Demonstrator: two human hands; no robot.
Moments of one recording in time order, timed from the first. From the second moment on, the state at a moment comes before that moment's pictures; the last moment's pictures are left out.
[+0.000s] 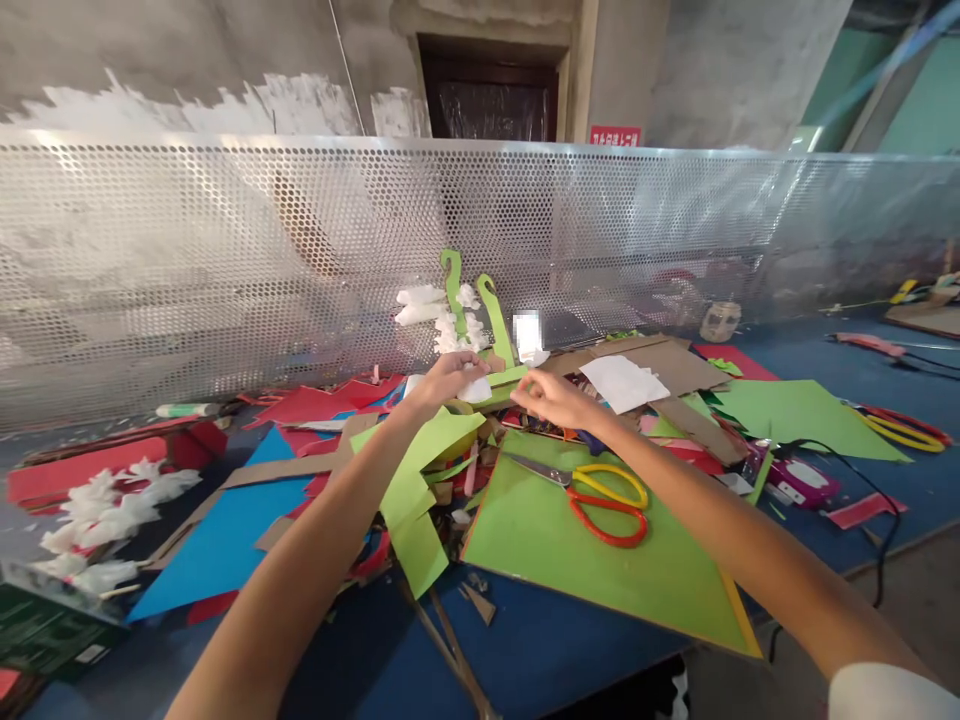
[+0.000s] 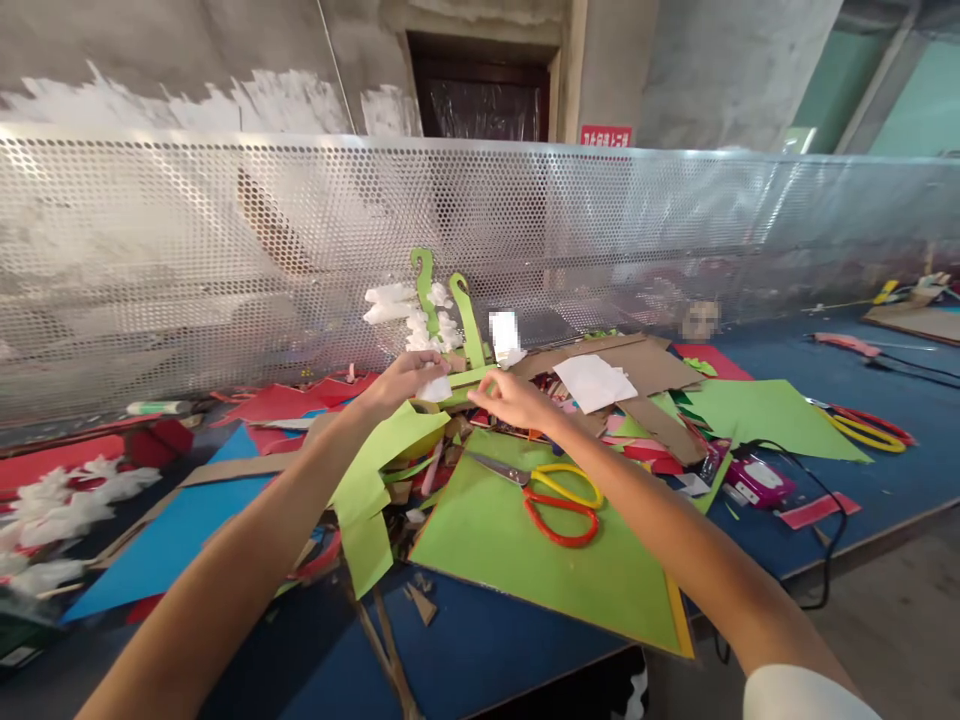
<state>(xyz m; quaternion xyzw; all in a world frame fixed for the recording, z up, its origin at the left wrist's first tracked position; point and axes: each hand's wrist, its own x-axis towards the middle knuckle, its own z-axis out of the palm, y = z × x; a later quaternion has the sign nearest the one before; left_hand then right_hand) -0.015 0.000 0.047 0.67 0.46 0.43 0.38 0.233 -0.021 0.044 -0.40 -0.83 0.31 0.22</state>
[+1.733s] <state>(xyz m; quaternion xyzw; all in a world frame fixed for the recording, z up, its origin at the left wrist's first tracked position) 0.005 -0.009 0.025 0.69 0.42 0.45 0.37 0.306 -0.124 0.008 -0.44 -0.89 0.08 0.00</state>
